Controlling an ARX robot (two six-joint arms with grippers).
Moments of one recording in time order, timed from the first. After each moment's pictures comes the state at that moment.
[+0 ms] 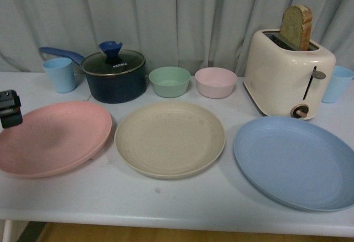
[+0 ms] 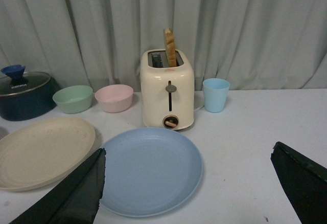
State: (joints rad) left arm 0.21 1.99 1.00 0.18 -0.11 -0.19; right arm 0.00 0.00 0.01 0.00 0.00 0.00
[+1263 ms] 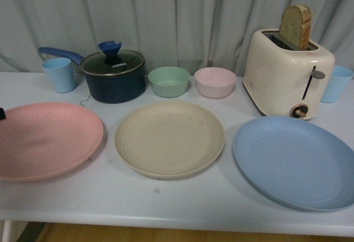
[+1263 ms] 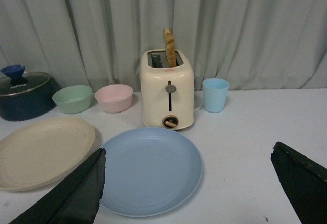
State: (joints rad) left arm 0.27 1.97 0.95 0.18 -0.12 -0.22; right arm 0.00 0.00 0.01 0.00 0.00 0.00
